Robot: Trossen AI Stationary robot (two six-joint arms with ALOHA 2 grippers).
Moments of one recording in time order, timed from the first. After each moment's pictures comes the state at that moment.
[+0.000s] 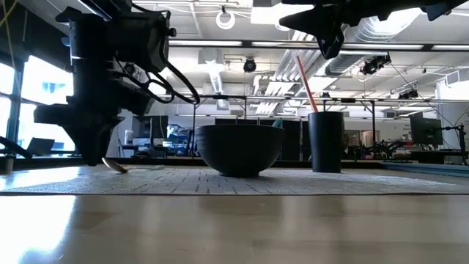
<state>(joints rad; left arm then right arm) -0.16 1.60 0.88 -0.90 -0.29 -0.27 0.28 1.25 0.61 0.51 0.30 0.31</state>
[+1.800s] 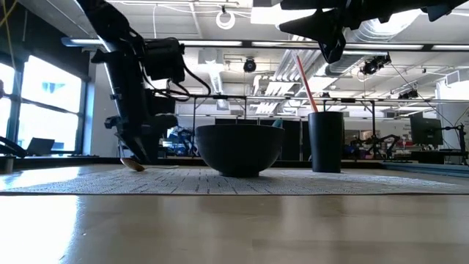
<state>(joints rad) 0.22 1.53 0.77 -0.46 -0.35 -0.62 0.28 1.25 0.61 0.48 0.33 0.36</state>
